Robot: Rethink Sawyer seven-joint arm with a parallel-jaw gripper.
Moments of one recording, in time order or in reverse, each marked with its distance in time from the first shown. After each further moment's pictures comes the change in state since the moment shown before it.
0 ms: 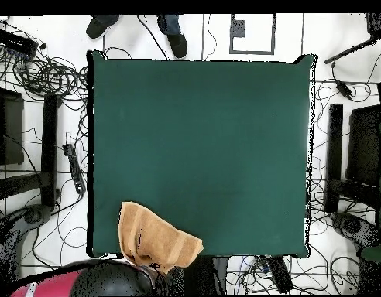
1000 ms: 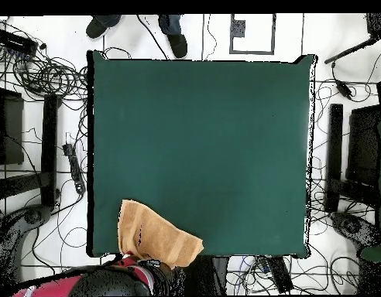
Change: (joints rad) arm 0.005 -0.014 -0.046 -0.064 -0.007 0.069 0.000
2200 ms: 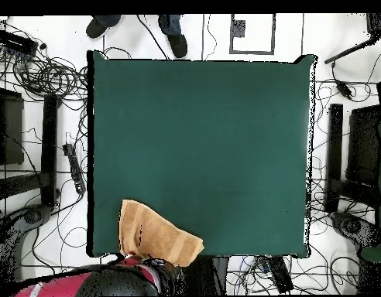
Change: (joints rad) arm -0.027 -0.006 -0.013 -0.006 -0.055 0.021 0.000
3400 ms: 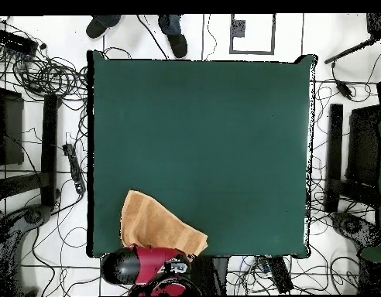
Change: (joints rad) arm -0.128 -0.188 0.004 -0.015 -0.086 0.271 0.000
